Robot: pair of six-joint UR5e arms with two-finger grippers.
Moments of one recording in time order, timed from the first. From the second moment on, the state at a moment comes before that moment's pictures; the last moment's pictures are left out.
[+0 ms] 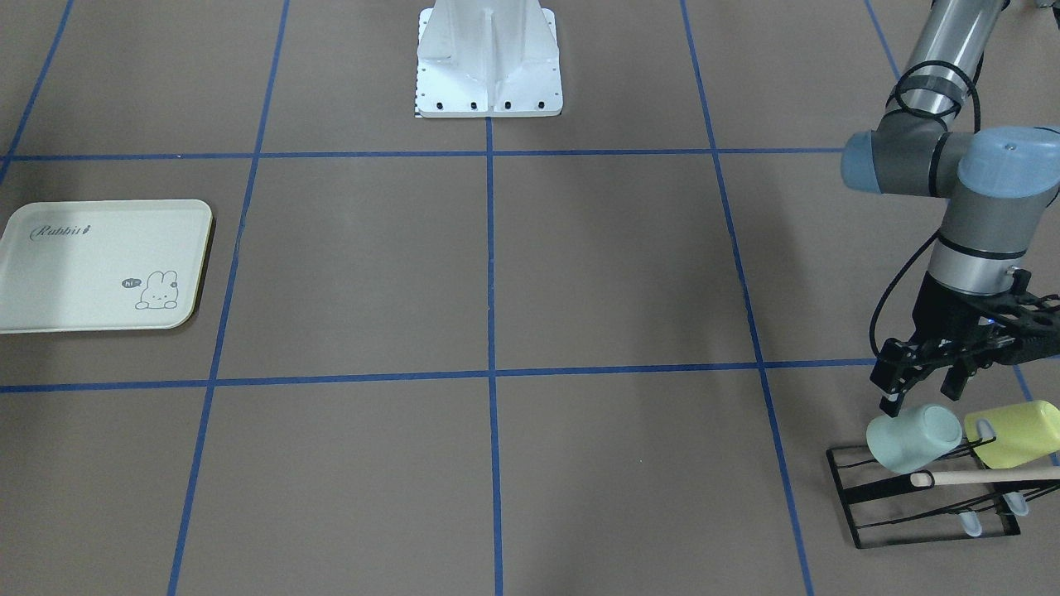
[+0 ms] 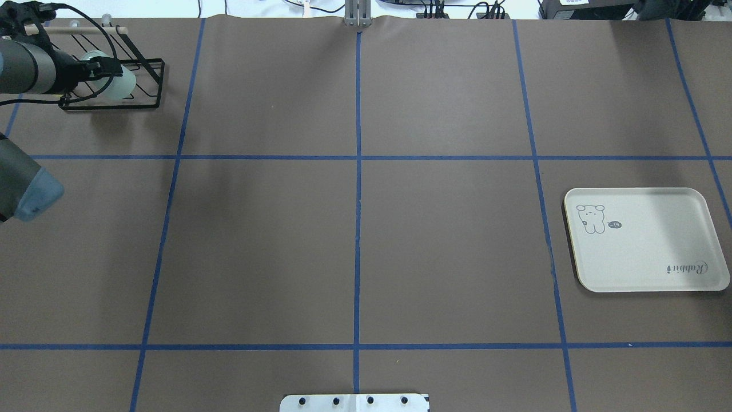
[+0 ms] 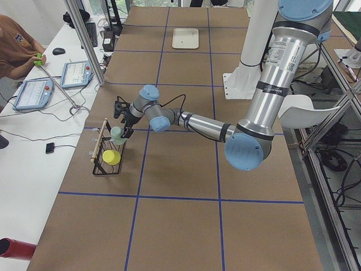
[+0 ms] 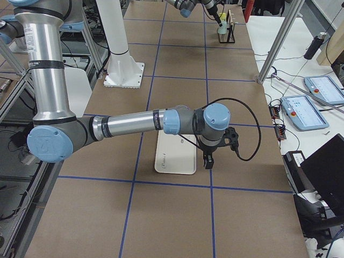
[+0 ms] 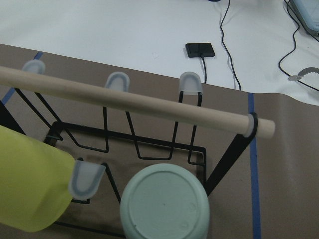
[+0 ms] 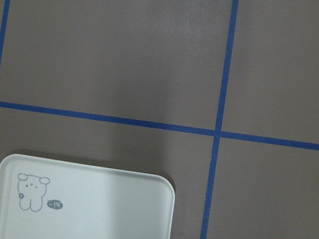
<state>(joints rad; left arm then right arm) -1.02 -1.87 -1.47 -2.28 -1.72 -1.10 1.57 -1.48 1.68 -1.72 2.43 -0.09</state>
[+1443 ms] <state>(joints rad) -1.05 -1.93 -1.38 -2.29 -1.72 -1.07 1.56 -1.48 1.67 -1.72 2.42 -0.09</state>
